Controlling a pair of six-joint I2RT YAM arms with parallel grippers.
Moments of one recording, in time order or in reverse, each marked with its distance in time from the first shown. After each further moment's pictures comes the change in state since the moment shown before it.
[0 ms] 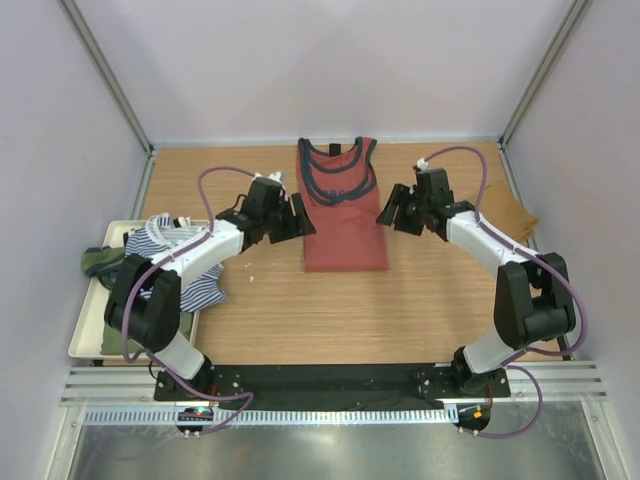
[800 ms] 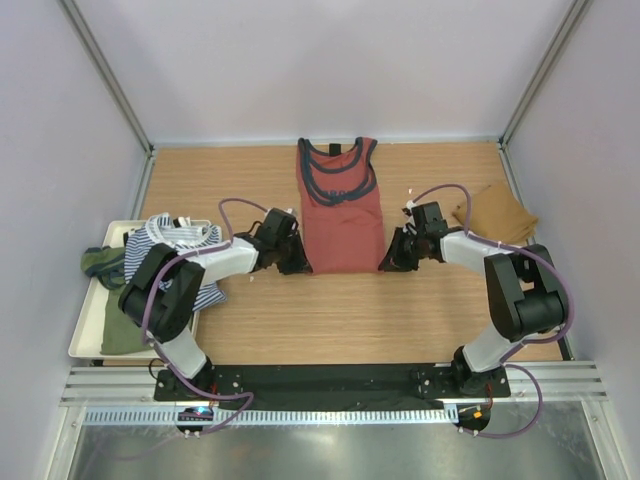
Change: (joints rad) left arm -0.095 0.086 -0.219 0.103 0.047 -0.108; right arm 0.000 0.052 -0.282 0.042 -0.217 -0.021
